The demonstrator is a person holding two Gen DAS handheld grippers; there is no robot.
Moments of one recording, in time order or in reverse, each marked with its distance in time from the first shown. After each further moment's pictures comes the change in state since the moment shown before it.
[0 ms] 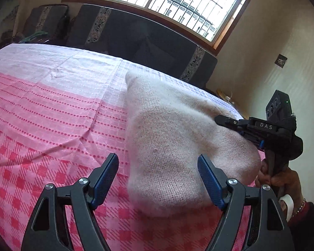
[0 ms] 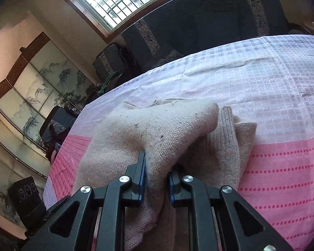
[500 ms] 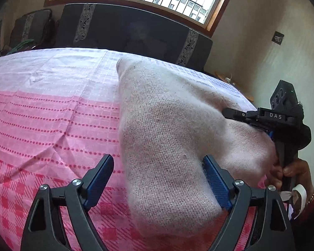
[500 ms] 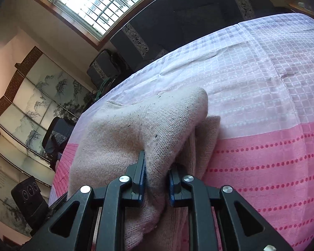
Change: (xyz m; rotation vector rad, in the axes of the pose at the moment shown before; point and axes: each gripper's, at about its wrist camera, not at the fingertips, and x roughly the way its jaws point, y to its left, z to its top) left arm 0.052 -0.010 0.004 0.094 0.102 0.026; right arm -0.008 -0.051 -0.004 0.111 -0.002 0.033
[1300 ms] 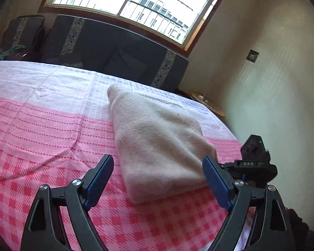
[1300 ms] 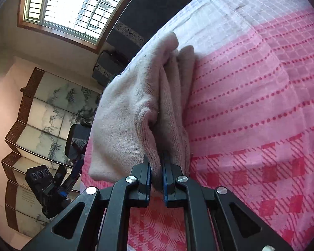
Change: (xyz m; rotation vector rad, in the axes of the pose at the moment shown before) left arm -0.096 0.003 -0.014 0.056 -0.084 -0.219; right arm -0.044 -0.026 -0.086 0.224 0.075 0.124
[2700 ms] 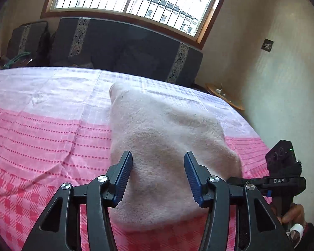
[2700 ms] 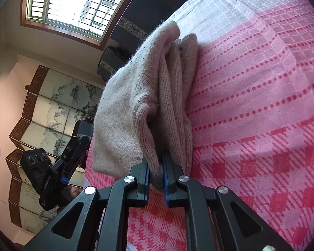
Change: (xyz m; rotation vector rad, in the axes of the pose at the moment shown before) left arm 0.074 0.008 0.031 -0.041 0.052 0.175; right arm 0.005 -0.003 -0.007 -0.009 0.023 0.034
